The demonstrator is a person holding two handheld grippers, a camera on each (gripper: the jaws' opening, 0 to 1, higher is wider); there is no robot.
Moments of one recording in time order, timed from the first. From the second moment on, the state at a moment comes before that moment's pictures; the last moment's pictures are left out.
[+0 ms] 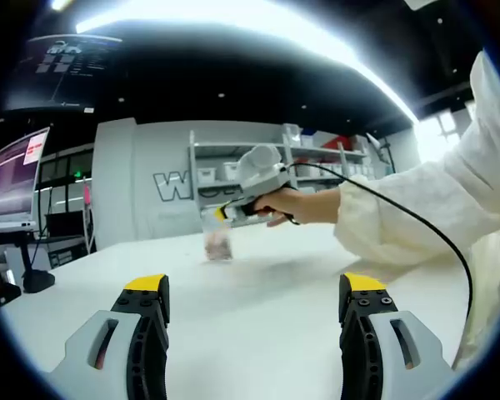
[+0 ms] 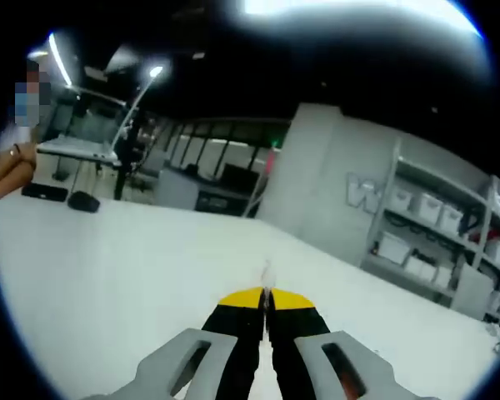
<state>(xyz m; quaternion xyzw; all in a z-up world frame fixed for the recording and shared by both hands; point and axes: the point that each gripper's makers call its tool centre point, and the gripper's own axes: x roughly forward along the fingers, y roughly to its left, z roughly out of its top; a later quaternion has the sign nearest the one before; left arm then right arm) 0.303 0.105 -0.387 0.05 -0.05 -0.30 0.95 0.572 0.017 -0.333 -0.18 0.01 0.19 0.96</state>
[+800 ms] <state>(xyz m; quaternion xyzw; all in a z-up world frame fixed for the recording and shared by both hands) 0.300 0.106 -0.389 0.05 -0.05 -0.30 0.95 0.561 0.015 -0.328 -0.20 0.01 0.20 0.96</state>
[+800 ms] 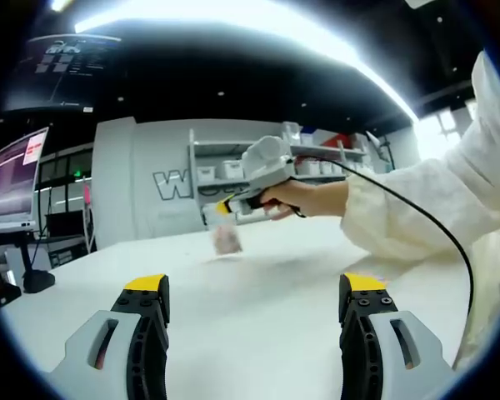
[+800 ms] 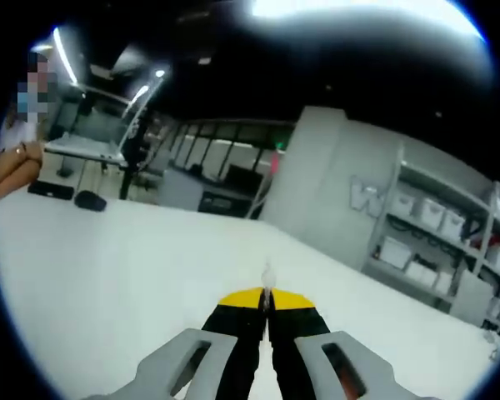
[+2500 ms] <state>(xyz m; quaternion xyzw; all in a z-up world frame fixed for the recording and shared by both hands) 0.297 0.107 -0.392 0.06 -0.04 -0.29 0.95 0.535 0.004 -0.313 -0.42 -0.06 0.18 0.89</state>
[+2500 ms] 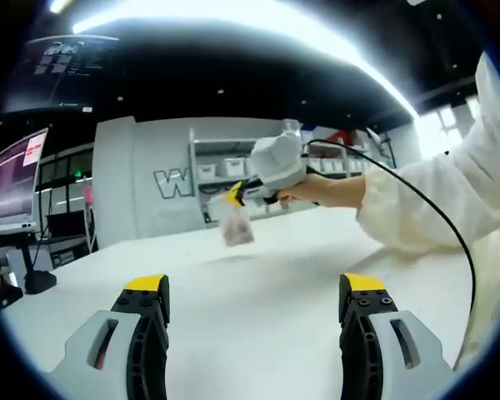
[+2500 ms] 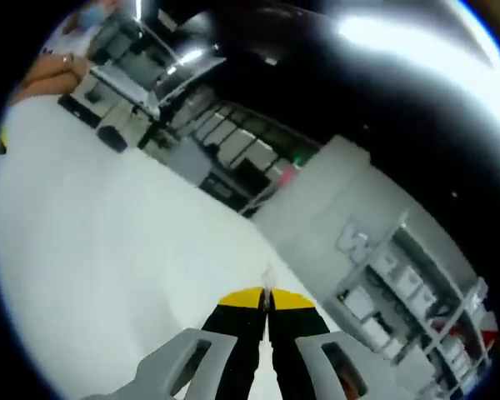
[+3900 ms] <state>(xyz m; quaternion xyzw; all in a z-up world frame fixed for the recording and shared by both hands) 0.299 0.107 -0.392 0.06 -0.04 -0.29 0.95 0.503 0.004 -0.318 -0.33 -0.04 0.21 0.92</state>
